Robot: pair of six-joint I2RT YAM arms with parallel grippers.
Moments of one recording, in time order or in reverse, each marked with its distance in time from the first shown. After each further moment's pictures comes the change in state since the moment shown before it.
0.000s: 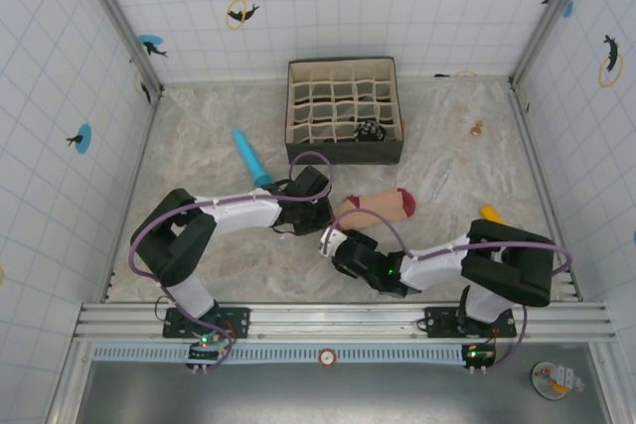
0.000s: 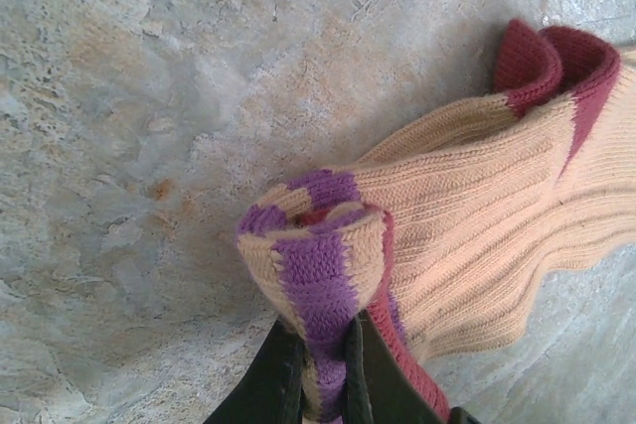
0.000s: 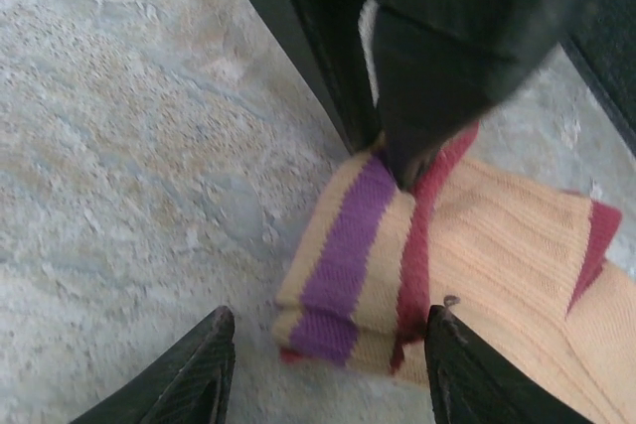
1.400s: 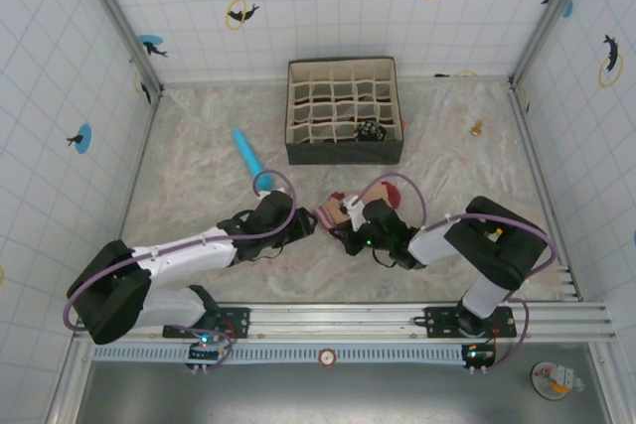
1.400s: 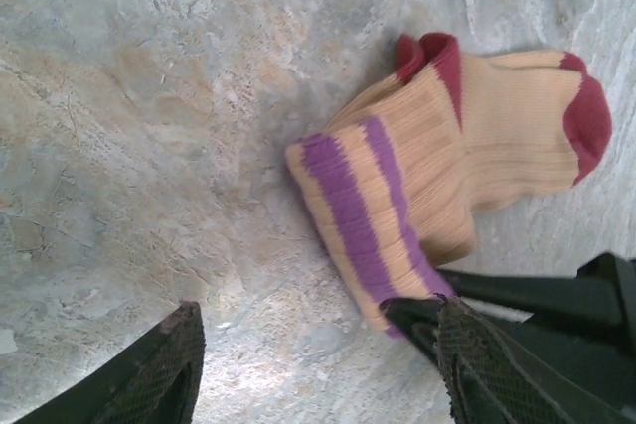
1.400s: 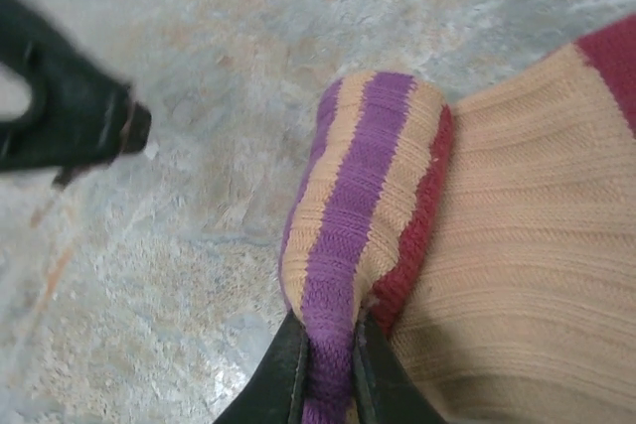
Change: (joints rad) left arm -0.020 -0.441 -0.390 0.225 -0.175 -0.044; right arm -0.422 0.095 -0.048 0.320 -0.791 0.492
